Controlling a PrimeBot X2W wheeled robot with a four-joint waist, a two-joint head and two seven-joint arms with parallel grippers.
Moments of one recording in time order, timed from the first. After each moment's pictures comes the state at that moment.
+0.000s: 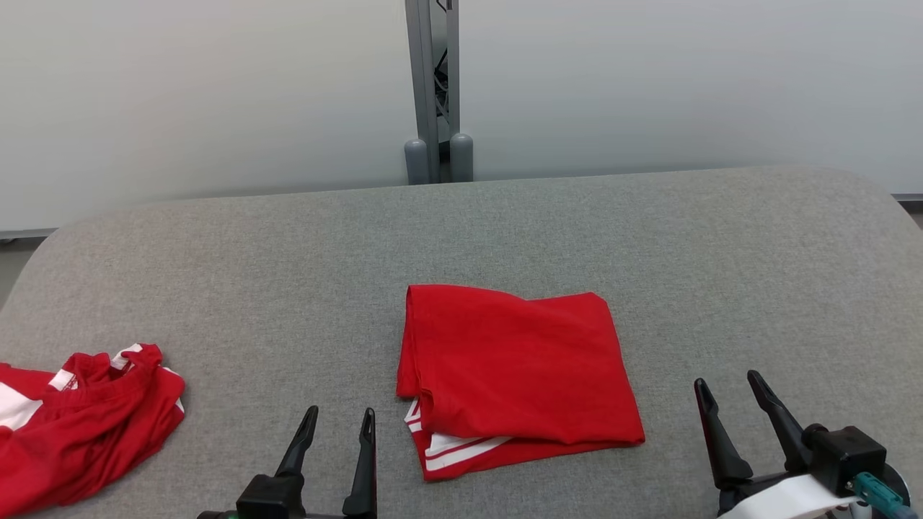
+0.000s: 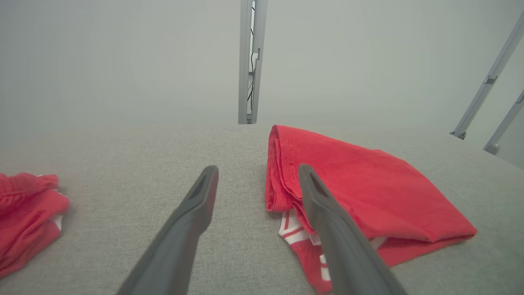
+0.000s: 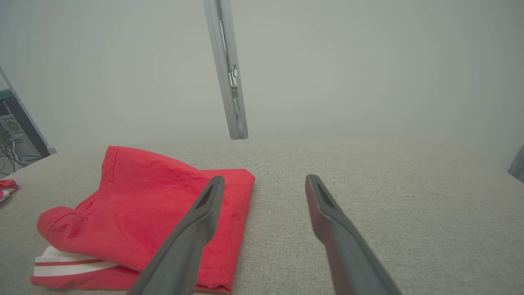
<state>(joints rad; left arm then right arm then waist) 0.08 0.05 -0.31 0.19 -0.25 0.16 -0.26 -0.01 -0.11 0.12 0.27 0.24 0.13 -0.26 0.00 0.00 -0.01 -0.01</state>
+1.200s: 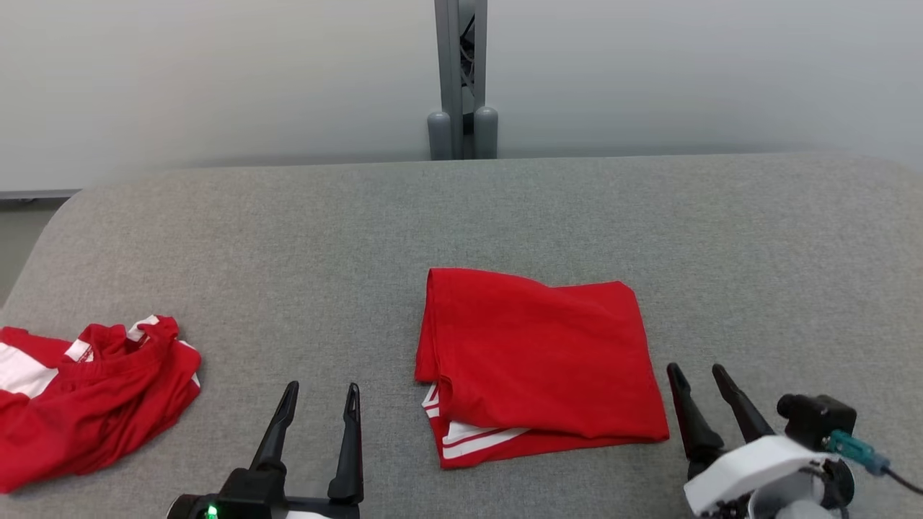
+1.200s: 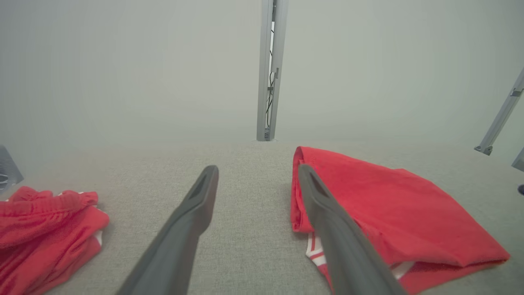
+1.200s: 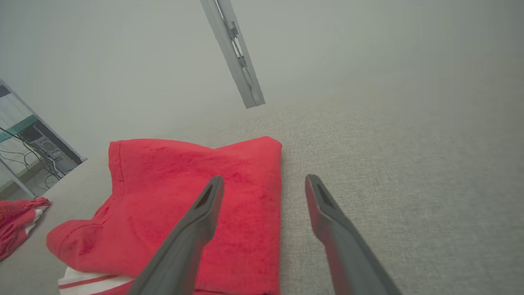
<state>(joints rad) 0.09 0.05 -0.26 0.08 -0.19 0.17 -0.26 -0.16 -0.09 0.21 0.49 0.49 0.13 -0.25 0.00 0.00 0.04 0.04</state>
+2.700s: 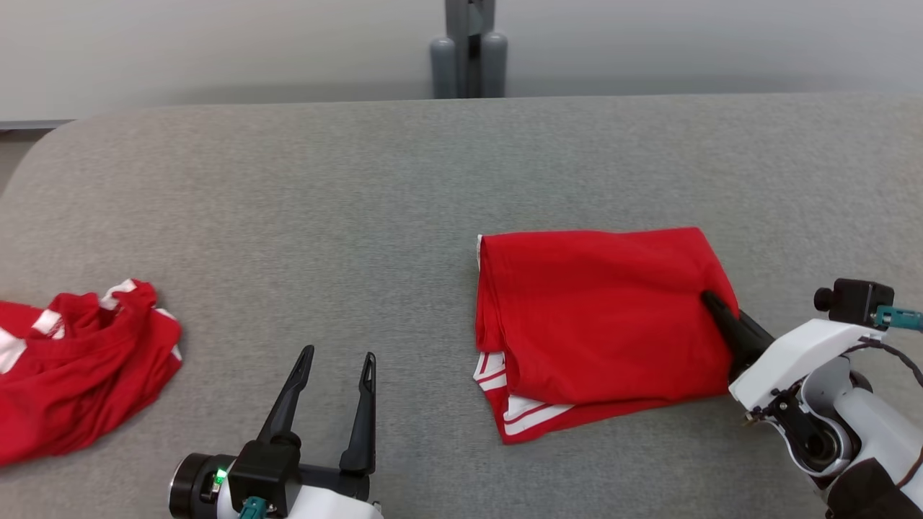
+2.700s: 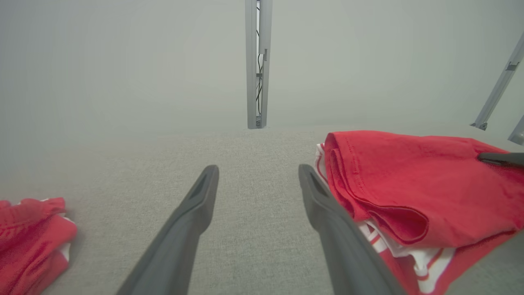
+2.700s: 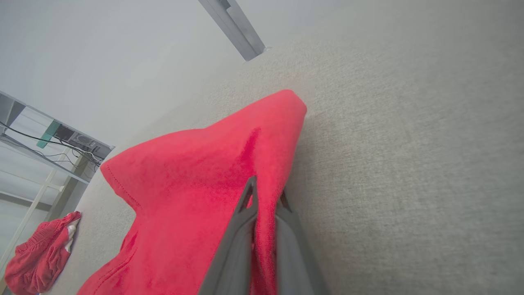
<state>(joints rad) 0.03 0.05 -0.28 0.06 -0.14 0.13 -0.26 -0.49 -0.38 0.63 0.62 1.20 0.13 -0.06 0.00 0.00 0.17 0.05</state>
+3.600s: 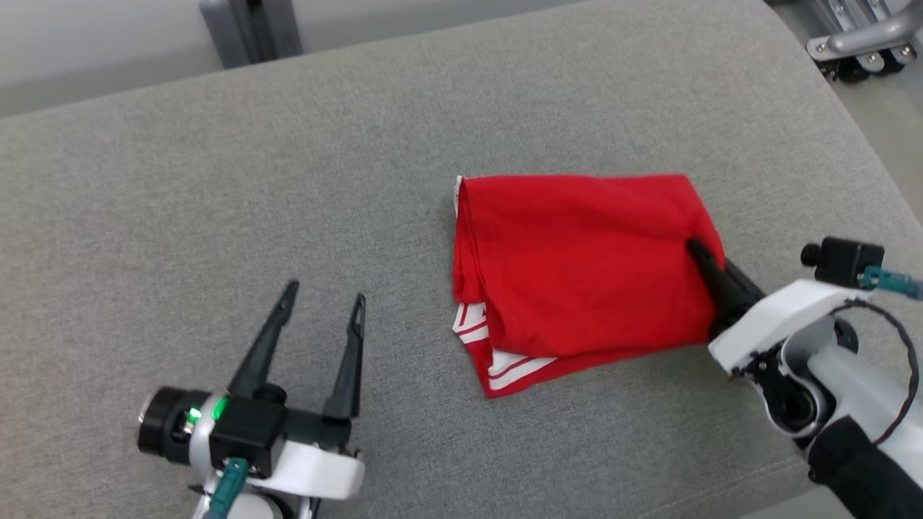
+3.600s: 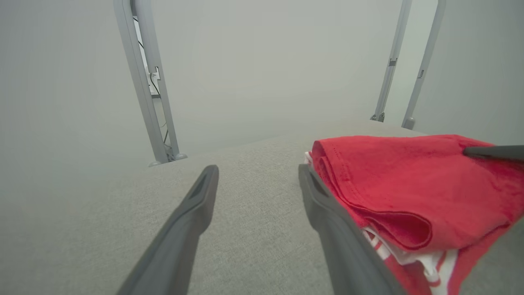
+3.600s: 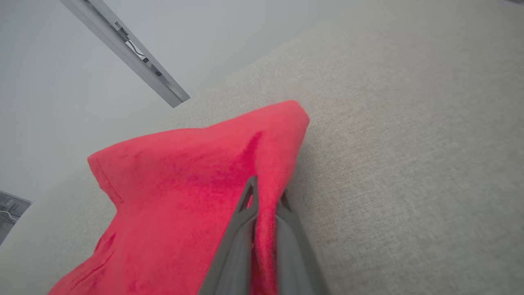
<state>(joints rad) -0.07 0.08 -0.24 0.00 -0.04 0.08 -0.26 -0.65 -0.38 0.80 0.67 1.24 0.13 -0.24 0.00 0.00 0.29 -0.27</state>
